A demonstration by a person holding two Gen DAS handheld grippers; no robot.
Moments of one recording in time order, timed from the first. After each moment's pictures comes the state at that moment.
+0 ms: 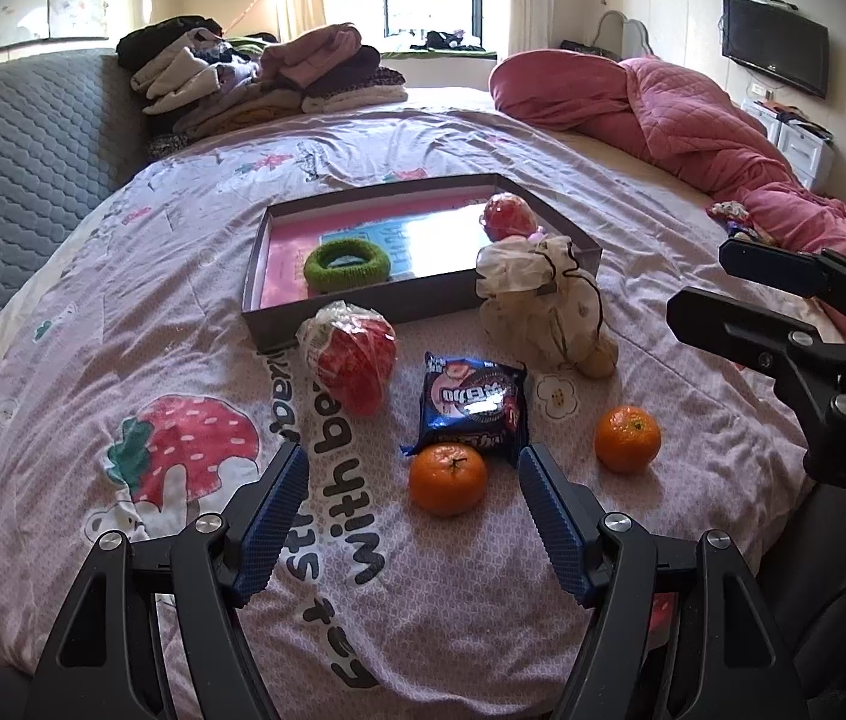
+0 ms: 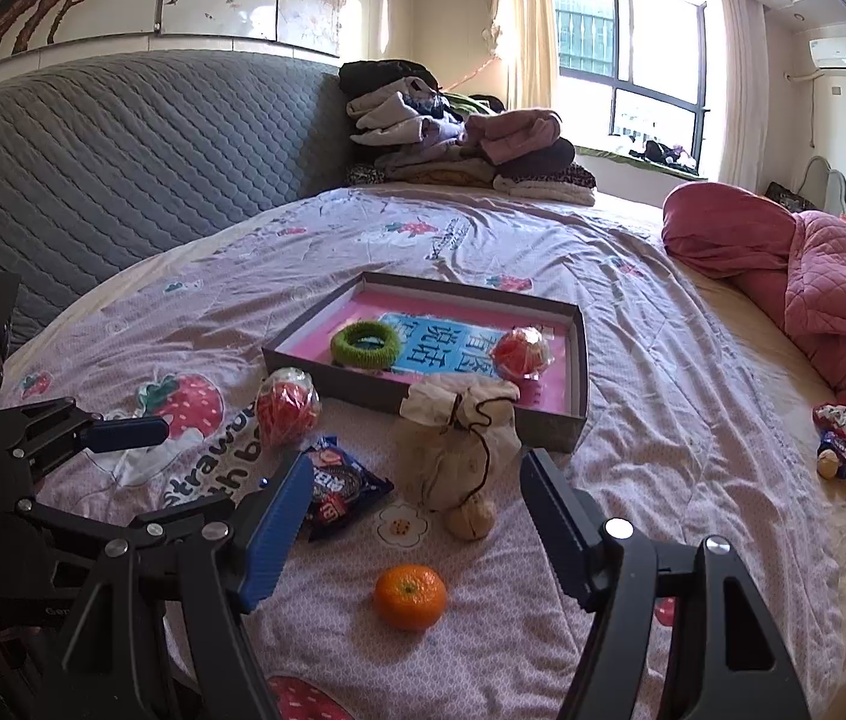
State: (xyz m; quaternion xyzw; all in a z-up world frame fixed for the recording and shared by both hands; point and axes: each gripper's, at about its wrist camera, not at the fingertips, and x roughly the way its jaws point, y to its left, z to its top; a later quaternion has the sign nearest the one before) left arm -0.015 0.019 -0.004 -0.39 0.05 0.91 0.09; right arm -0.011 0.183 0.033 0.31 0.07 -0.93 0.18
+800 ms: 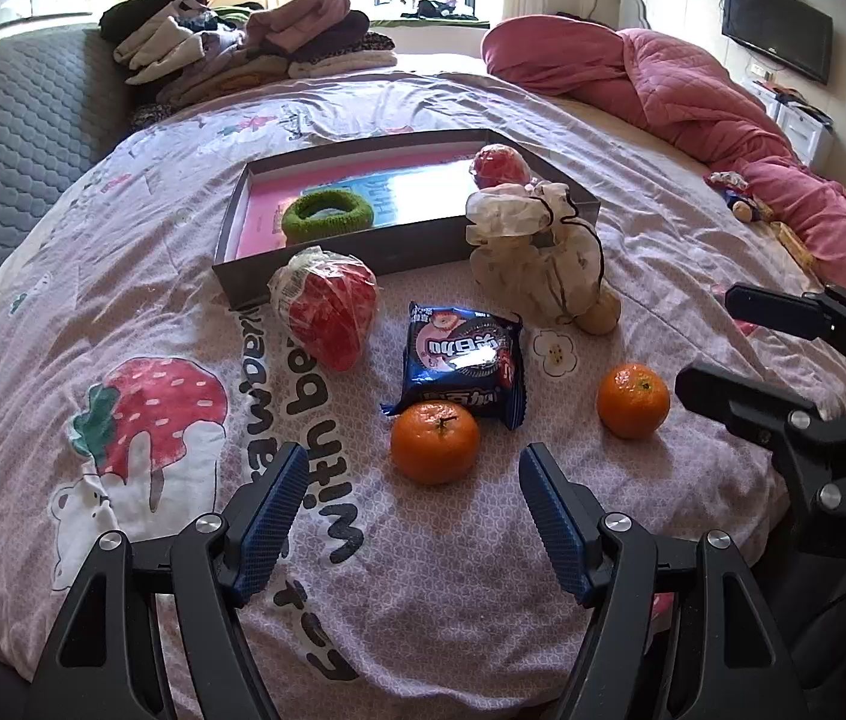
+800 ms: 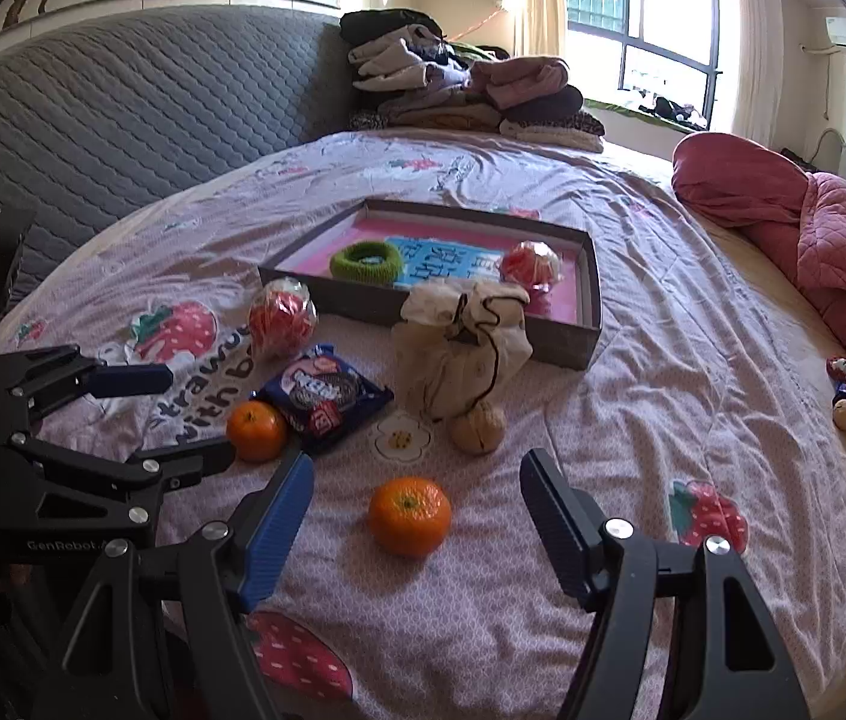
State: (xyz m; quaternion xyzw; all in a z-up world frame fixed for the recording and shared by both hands) left arm -0.023 0.024 -0.028 -0.43 0.04 0.90 0.10; right arm -0.006 0.187 -0.005 0.37 0.08 -0.91 0.18
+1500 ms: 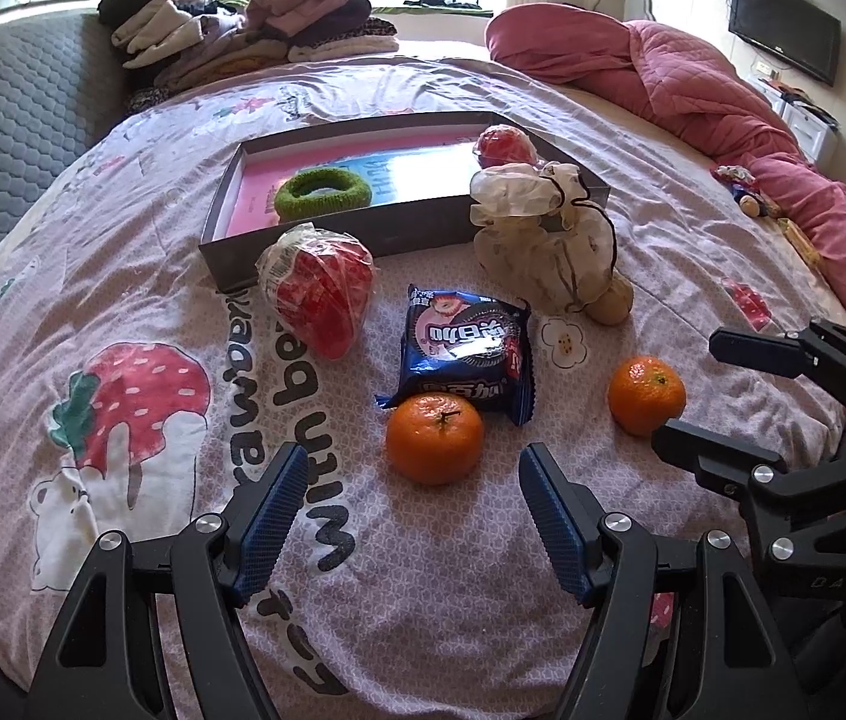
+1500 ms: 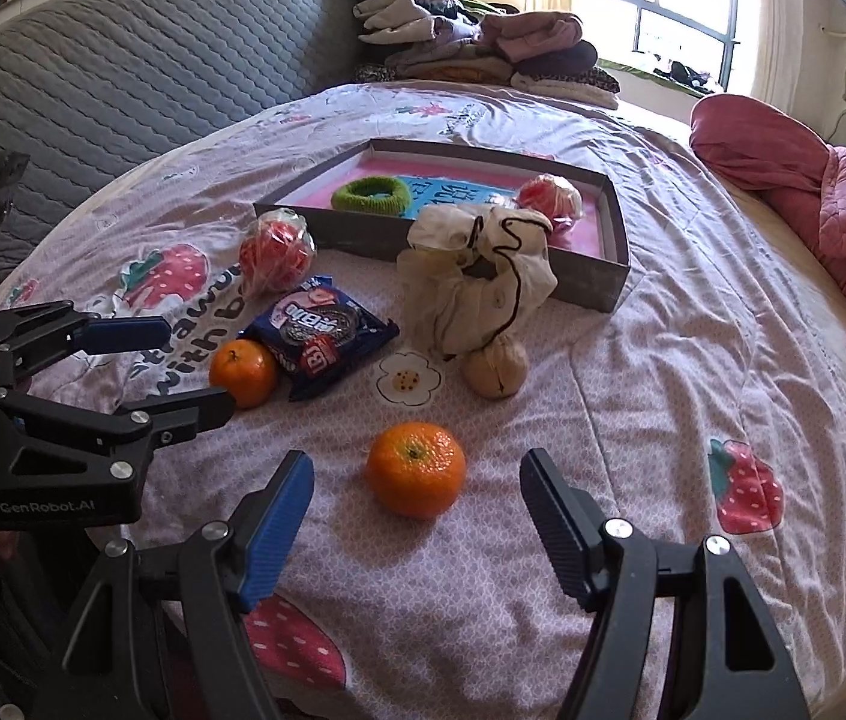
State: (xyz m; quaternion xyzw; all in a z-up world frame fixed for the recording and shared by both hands) left arm -0.034 0.025 -0.041 -0.44 0.04 0.89 0.10; right arm -0.017 0.183 -0.035 0.42 0.09 -0.88 0.19
